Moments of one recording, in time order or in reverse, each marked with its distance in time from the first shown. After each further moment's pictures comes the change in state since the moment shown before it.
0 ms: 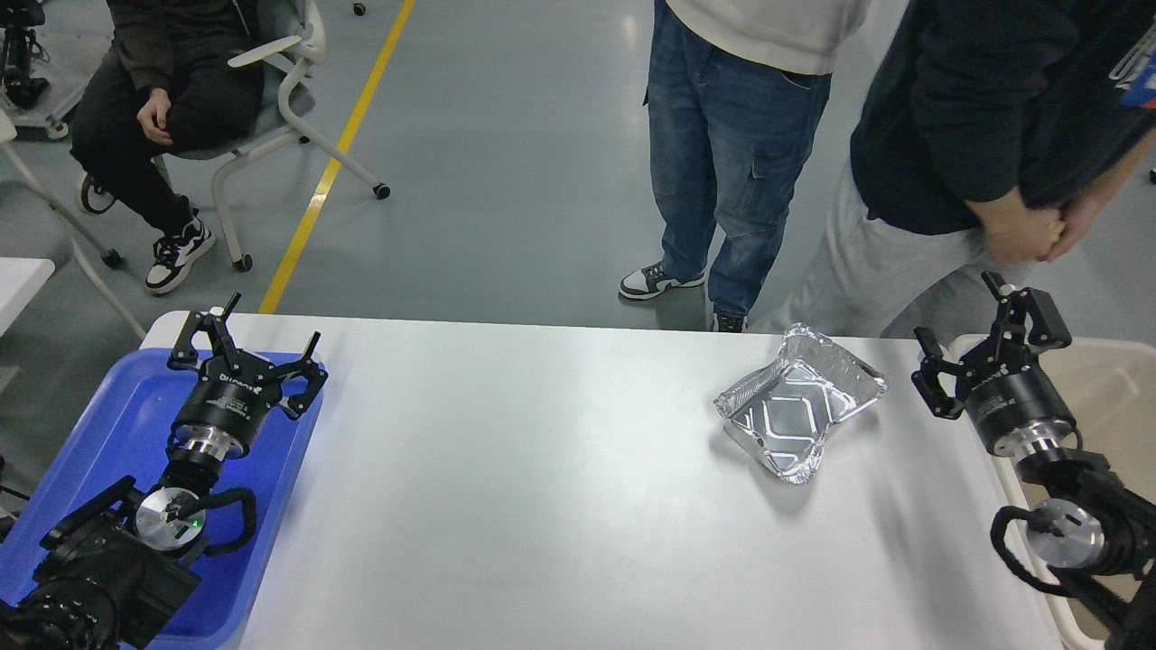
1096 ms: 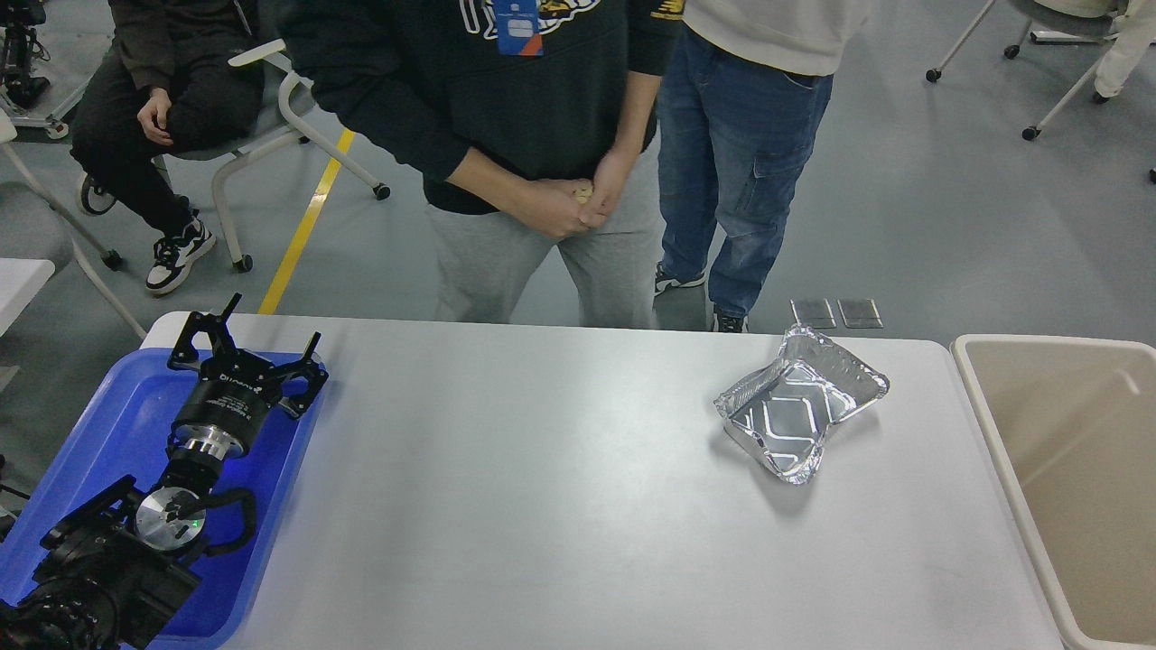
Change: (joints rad) left arm 0.000 0.000 0.000 0.000 0.000 0.000 0.000; right arm 0.224 0.031 -0.654 -0.901 0.054 -0.026 -0.505
